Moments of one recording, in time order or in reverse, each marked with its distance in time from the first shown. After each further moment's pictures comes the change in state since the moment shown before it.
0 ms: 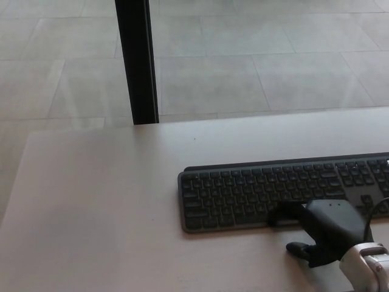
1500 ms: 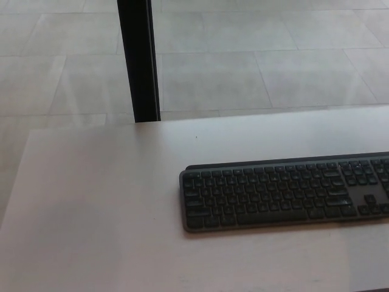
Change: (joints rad) left_arm 0.000 -0.001 -0.008 0.005 -0.008 0.001 0.000; right_arm -0.107 -0.168 -0.835 -0.252 0.418 0.135 0.290
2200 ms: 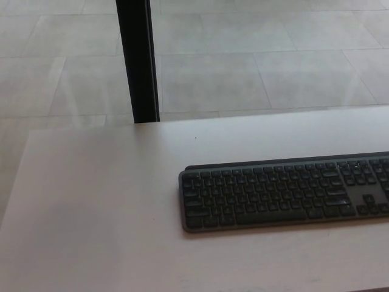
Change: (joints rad) left_arm 0.003 -0.002 0.000 0.000 -0.001 0.000 -0.001; right_arm 0.246 -0.058 -0.607 0.343 0.192 0.016 -0.047
